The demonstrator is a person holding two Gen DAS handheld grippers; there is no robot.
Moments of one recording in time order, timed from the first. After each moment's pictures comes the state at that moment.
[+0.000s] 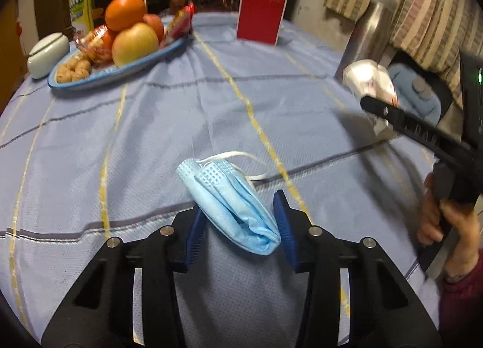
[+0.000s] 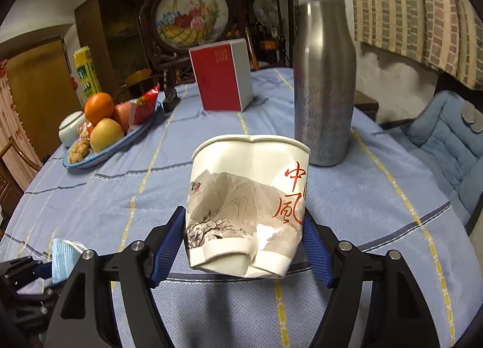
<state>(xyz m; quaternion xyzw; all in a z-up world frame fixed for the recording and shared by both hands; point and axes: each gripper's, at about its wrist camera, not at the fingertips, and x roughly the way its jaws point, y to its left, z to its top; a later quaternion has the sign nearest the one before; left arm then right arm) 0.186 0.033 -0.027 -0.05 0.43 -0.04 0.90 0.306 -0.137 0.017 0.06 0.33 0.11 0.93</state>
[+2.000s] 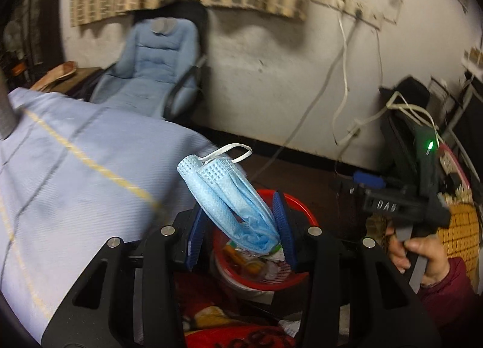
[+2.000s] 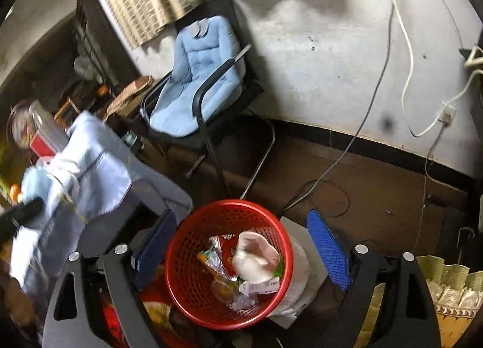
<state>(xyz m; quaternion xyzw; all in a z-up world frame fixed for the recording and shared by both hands) -0.011 -0.404 -0.043 0.15 0.38 -0.46 0.79 -0.163 -0.537 -0.105 0.30 0.35 -0.22 0.86</state>
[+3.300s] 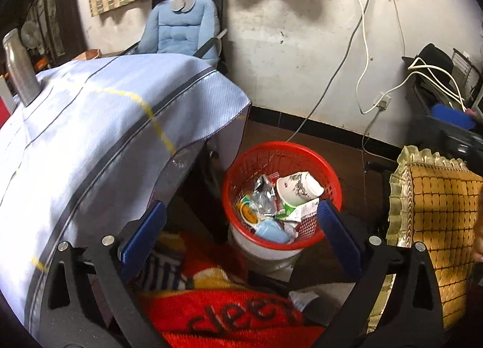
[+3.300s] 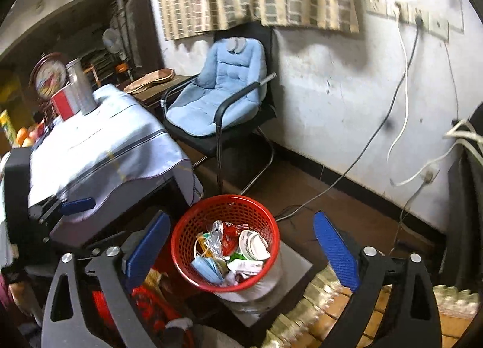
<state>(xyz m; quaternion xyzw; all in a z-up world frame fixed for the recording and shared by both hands) -0.069 -0.377 -0.089 0.19 0.39 -0.38 0.82 -0.204 -0.456 -0.016 0.14 0.35 -0.20 0.90</state>
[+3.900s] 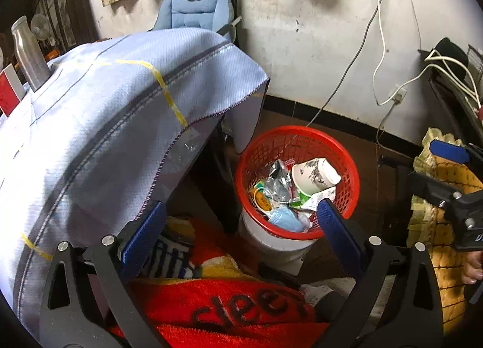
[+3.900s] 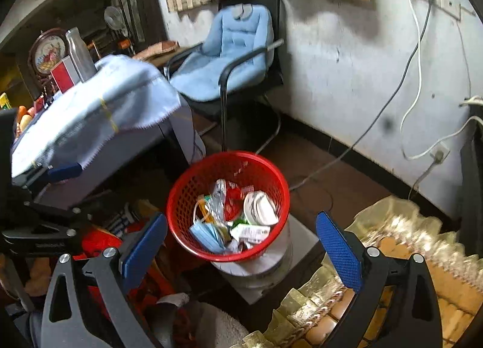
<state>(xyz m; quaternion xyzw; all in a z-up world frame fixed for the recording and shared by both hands) -0.064 -0.377 -0.114 0.20 0.41 -0.34 0.82 -0.194 -0.456 -0.089 0.18 0.42 -0.18 0.87</state>
